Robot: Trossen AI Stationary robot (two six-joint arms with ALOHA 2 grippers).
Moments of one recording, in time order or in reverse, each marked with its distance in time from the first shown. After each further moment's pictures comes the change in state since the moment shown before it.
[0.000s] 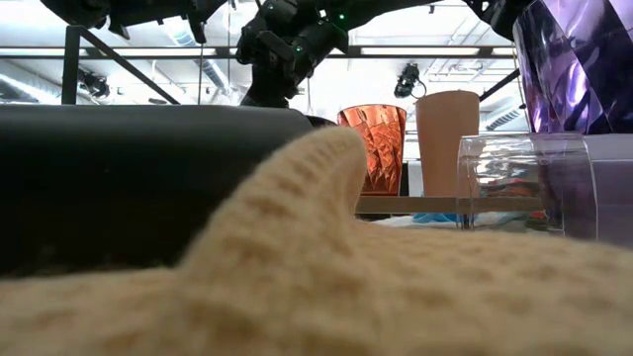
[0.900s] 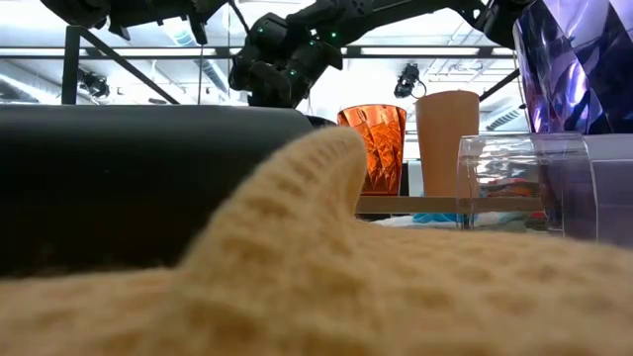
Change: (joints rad) left arm 0.000 0.001 0.000 -0.017 0.044 -0.001; right arm 0.016 0.058 -0.034 -0.001 0.052 0.013
